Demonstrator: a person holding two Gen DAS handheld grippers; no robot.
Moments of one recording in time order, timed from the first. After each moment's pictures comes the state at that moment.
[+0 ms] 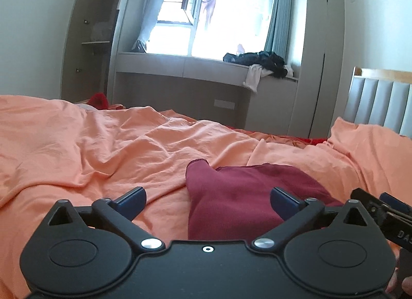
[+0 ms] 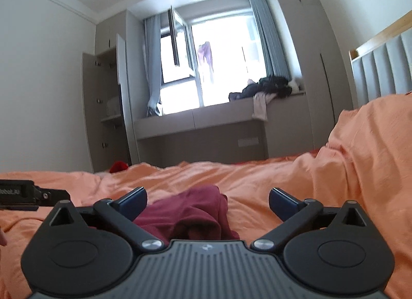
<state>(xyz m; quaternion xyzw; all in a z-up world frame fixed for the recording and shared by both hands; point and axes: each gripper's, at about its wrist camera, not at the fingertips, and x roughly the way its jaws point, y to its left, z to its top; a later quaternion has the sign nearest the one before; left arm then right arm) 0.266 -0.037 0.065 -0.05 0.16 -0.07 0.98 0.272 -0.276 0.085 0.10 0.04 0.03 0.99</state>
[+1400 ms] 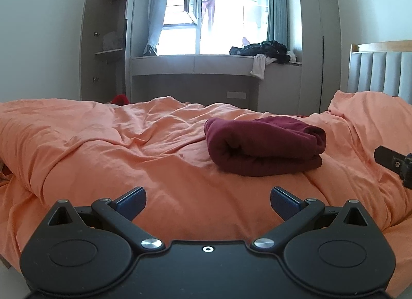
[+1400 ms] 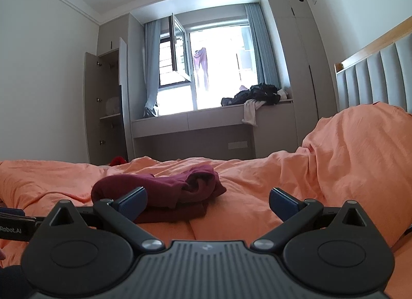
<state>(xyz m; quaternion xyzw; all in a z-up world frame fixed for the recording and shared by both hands) 0.107 -0.037 0.024 0.01 0.17 -0.03 0.98 0.128 -0.260 0.064 0.07 0.04 0.01 1.00</state>
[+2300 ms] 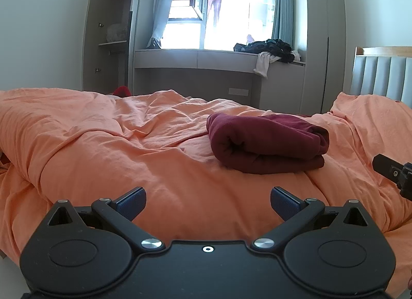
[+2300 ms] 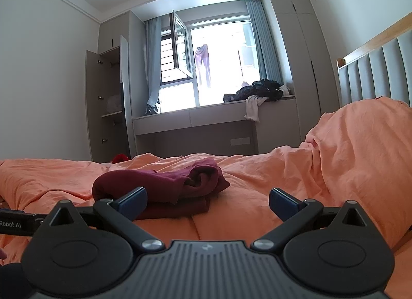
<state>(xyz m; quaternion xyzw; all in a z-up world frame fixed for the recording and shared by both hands) 0.114 -0.034 0.023 -0.01 0.18 -0.03 0.98 0.133 -0.259 0.060 0.08 0.04 0.01 1.00</state>
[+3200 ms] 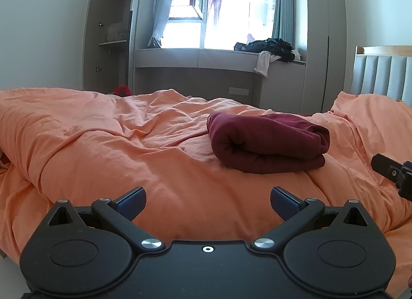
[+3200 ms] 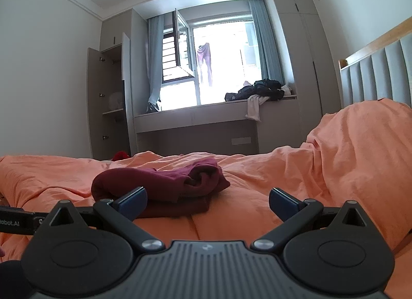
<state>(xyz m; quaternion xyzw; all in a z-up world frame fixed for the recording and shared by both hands) 0.114 -0.034 0.021 -0.01 0.18 -0.03 0.98 0.135 -0.264 0.058 0.07 0.05 0.01 1.00</state>
